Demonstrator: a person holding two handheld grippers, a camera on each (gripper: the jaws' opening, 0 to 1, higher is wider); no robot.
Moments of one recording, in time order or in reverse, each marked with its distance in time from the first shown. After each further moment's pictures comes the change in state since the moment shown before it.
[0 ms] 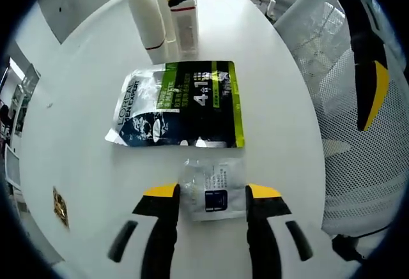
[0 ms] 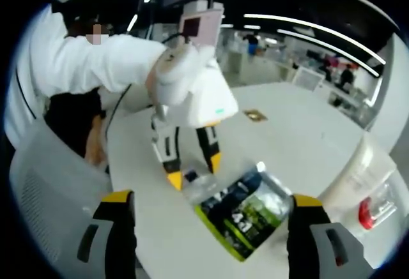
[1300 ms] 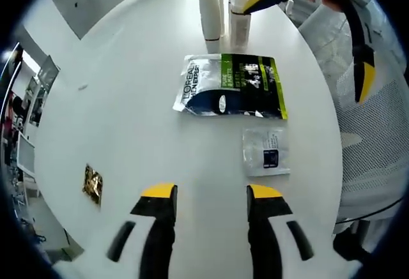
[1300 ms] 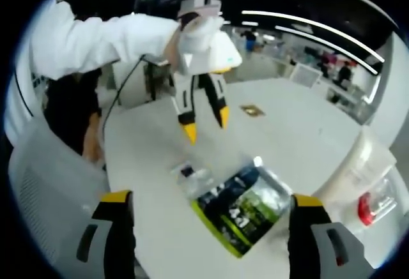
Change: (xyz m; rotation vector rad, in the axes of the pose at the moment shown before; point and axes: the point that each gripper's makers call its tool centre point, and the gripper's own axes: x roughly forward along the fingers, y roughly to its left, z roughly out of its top) left arm -0.045 0.073 -0.035 -0.050 0.026 0.121; right arm 0.001 -0.005 -0.008 0.010 0.028 -0.017
